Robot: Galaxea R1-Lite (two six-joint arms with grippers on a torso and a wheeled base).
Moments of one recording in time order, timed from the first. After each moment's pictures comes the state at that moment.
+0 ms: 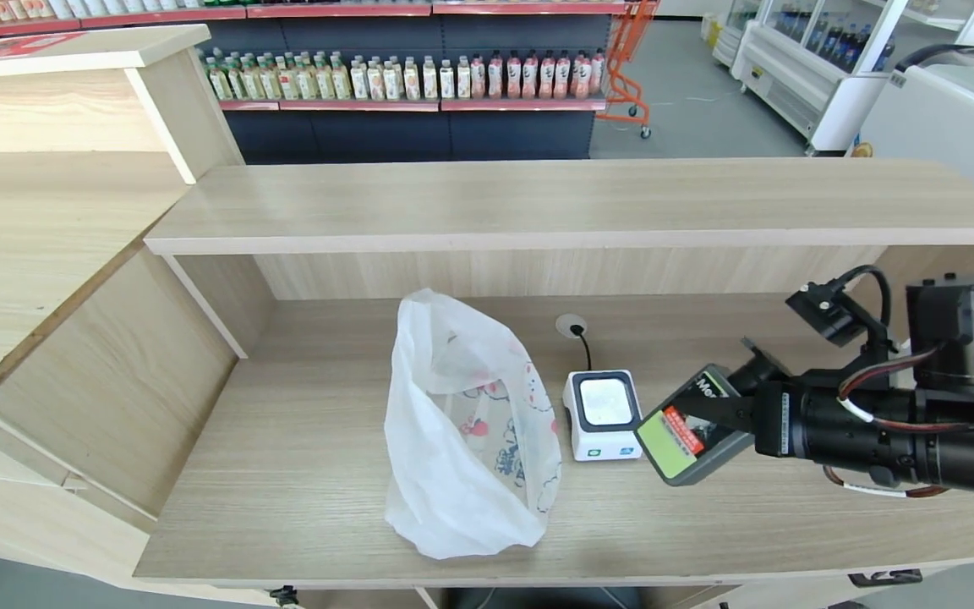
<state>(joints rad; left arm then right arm) 0.00 0.00 0.00 0.00 0.01 0.00 0.39 1.47 -0.67 -0.36 0.30 0.34</state>
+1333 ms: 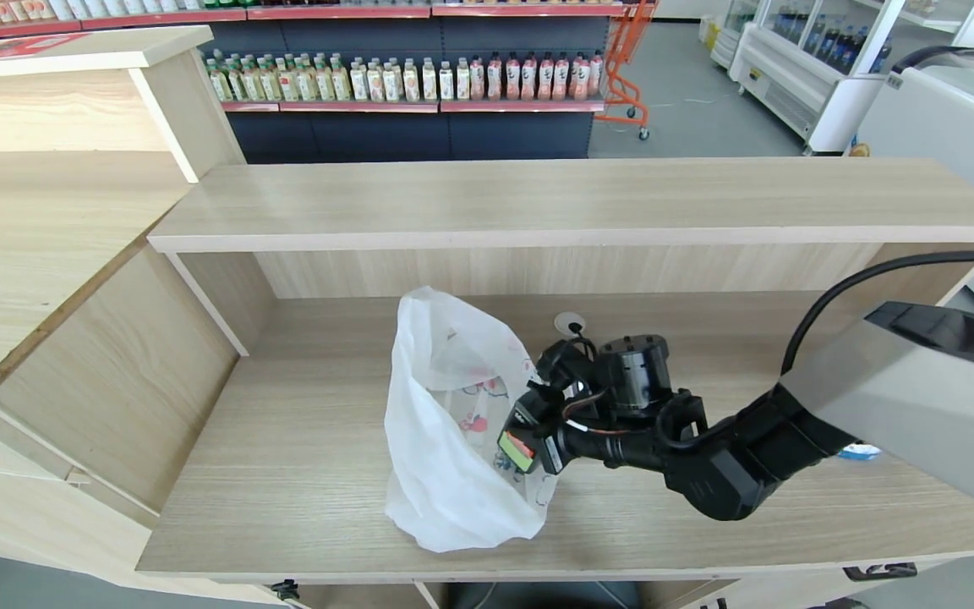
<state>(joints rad) 0.00 0.00 0.00 0.00 0.01 0.00 0.59 2.21 -1.02 -0.75 0.22 -0.15</state>
